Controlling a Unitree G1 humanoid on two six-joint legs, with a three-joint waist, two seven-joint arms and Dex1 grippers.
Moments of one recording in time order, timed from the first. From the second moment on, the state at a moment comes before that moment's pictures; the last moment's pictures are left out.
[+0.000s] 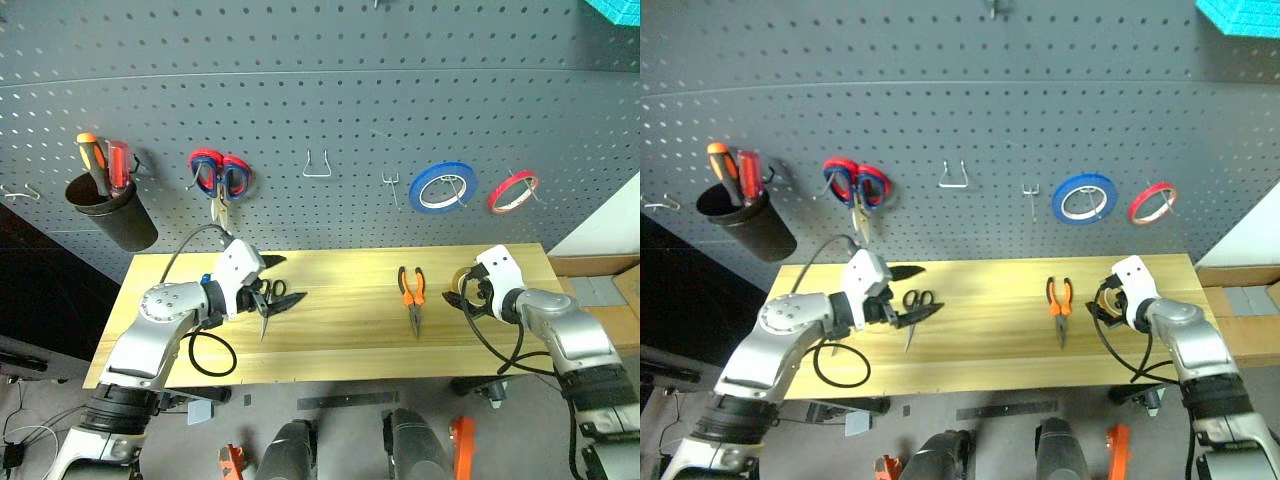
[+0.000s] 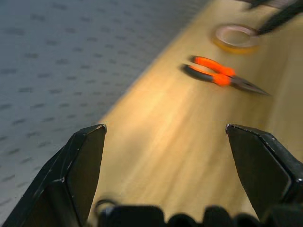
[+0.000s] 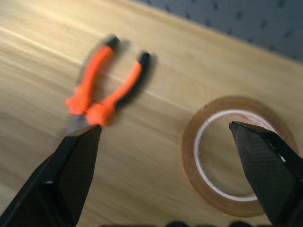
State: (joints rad) left arm -0.31 0.64 -0.10 -0.04 -0.27 0.27 -0.95; right arm -0.42 -0.61 0.06 0.24 0.16 0.66 0.55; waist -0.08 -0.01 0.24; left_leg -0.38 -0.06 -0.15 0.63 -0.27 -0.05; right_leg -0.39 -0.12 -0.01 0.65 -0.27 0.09
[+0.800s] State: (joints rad) left arm -0.46 0.62 -0.23 0.04 -0.17 0.14 -1.11; right arm -0.81 -0.53 0.15 1.00 -0.05 0.44 0.70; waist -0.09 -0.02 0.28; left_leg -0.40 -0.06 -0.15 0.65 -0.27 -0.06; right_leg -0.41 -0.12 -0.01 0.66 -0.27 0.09
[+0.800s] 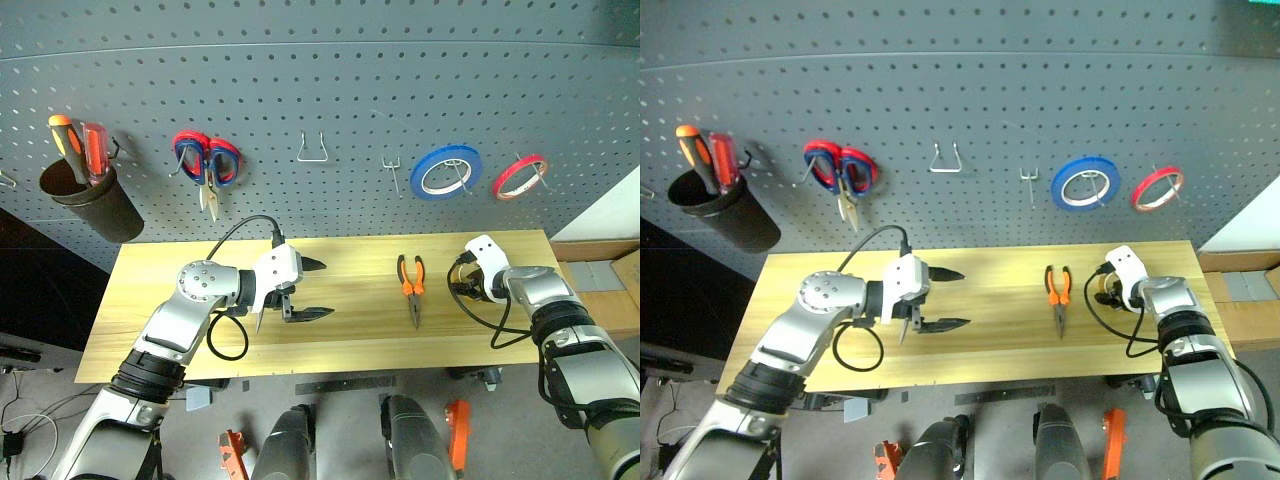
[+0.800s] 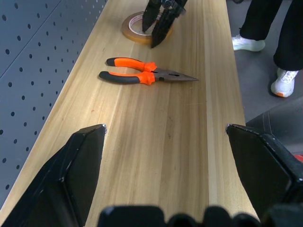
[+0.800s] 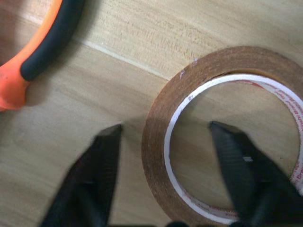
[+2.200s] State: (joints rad) left arm -0.40 0.57 0.01 -0.01 -0.31 0.25 -0.96; right arm -0.41 -0.39 0.45 -0.68 -0.29 0.83 0.29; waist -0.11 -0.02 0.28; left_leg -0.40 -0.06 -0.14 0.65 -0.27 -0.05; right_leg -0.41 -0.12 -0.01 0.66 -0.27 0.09
